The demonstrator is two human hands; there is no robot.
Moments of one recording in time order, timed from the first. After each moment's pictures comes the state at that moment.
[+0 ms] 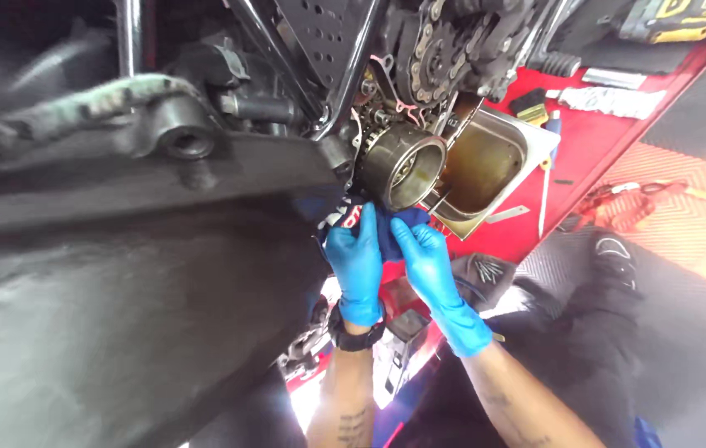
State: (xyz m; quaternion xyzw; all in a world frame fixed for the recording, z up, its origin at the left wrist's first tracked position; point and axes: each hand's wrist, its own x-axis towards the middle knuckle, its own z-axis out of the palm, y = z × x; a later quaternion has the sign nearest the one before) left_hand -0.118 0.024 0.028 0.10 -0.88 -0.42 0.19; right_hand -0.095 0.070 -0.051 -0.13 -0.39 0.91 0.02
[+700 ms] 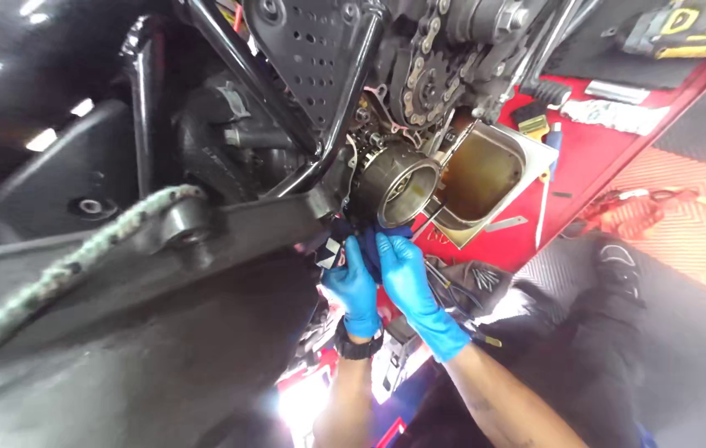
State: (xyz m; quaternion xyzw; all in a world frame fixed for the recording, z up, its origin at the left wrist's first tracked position) left_hand -0.100 0.006 -0.005 0.11 -0.86 -0.34 0.35; right_hand -0.100 0.059 -0.040 -0.12 -0.47 0.87 -0.04
